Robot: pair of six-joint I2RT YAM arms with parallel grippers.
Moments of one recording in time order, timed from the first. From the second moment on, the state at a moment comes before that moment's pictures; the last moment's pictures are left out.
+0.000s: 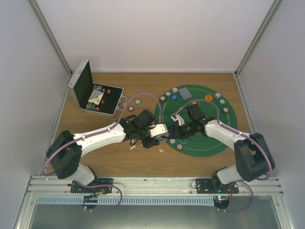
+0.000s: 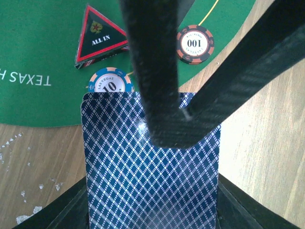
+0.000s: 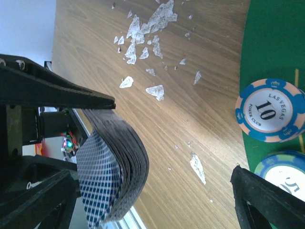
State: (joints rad) left arm -0.86 1.51 1.01 -0.51 0.21 0.32; right arm 0.42 1.44 0.77 -0.42 -0.83 0.28
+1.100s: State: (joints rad) left arm -0.86 1.51 1.01 -0.51 0.20 0.32; right arm 0.42 1.50 0.86 -0.50 -0.76 0.21
